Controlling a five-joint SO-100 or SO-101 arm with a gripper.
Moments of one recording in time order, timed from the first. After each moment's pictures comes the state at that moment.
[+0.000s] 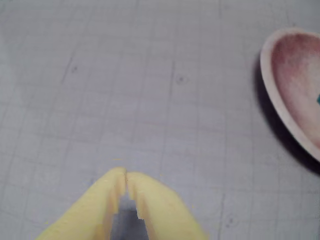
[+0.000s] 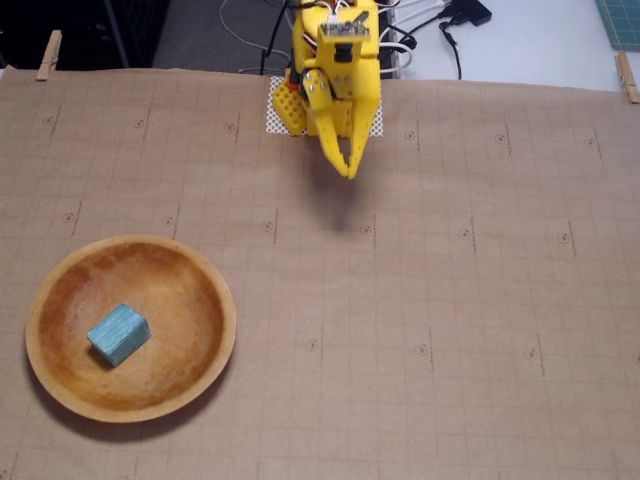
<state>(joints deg) -7.6 196.6 164.4 74.2 91.1</state>
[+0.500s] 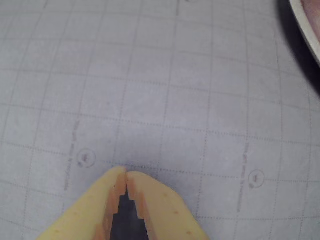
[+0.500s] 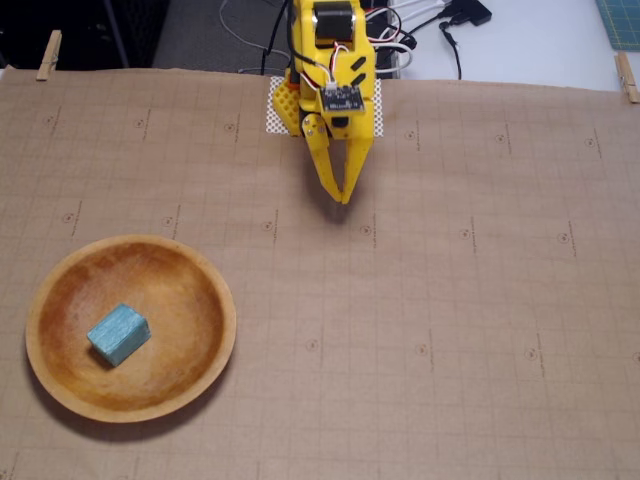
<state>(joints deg) -7.6 196.6 176.4 74.2 91.1</state>
